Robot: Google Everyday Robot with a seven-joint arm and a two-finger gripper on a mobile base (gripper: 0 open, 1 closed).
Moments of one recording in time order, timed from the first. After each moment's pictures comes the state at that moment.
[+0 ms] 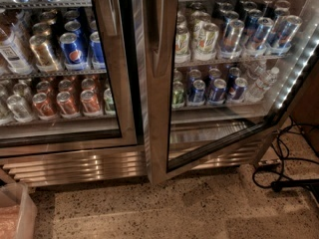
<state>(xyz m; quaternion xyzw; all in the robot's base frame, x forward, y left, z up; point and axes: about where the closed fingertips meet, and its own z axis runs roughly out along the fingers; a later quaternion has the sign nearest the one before) 0.380 0.015 1.210 -0.45 0.67 0.27 0.52</state>
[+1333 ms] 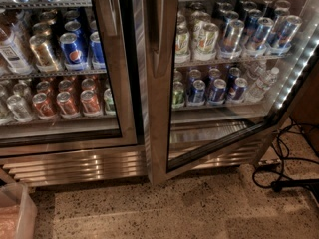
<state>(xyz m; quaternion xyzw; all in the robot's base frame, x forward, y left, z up) 0.380 0.015 1.210 -0.45 0.67 0.27 0.52</state>
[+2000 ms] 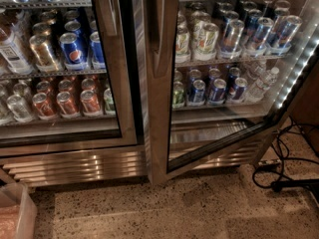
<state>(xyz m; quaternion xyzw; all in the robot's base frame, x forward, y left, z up) 0.380 0.015 1.210 -0.45 0.67 0.27 0.52</state>
